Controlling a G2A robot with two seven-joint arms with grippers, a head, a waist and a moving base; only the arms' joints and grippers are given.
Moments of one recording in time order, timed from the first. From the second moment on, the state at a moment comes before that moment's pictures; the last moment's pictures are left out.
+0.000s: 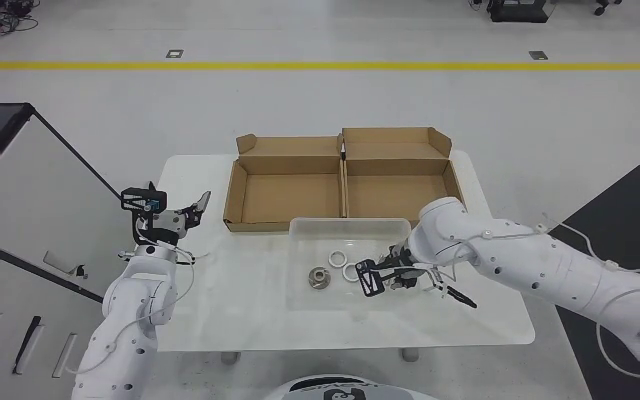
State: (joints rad) left arm 1.73 -1.15 -1.60 -1.80 1.33 0.00 0.00; right arm -0.56 -0.75 0.17 -1.79 -0.78 -0.81 1.01
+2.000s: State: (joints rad) left arm 1.73 -1.15 -1.60 -1.80 1.33 0.00 0.00; right arm -0.64 -0.79 0.21 -1.72 -0.81 -0.78 1.04
